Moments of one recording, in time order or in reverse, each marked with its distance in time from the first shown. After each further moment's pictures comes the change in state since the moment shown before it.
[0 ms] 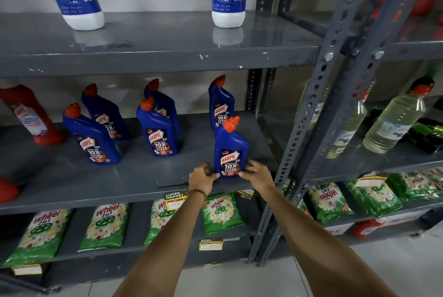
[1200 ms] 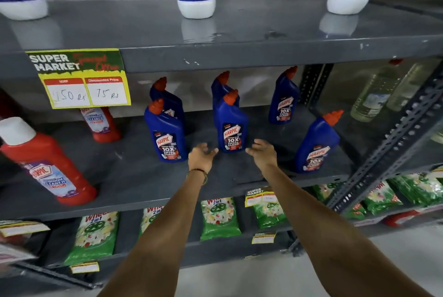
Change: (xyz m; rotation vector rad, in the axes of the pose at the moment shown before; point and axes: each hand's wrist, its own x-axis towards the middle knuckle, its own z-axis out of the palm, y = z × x) left_hand 0.094 -0.084 -0.201 -0.109 0.036 -0.002; right_hand 0.005 -0.089 0.209 0.038 0.186 0.016
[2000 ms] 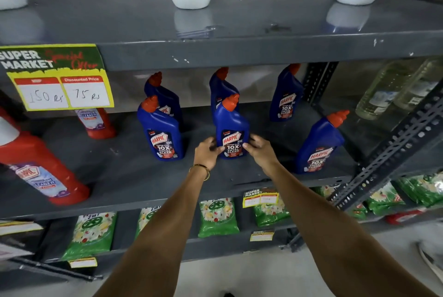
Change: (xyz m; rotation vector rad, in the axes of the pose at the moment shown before) left_hand 0.012 0.011 0.020 0.003 -0.119 0.100; right_hand 0.023 0.004 0.001 0.027 -0.213 -0.136
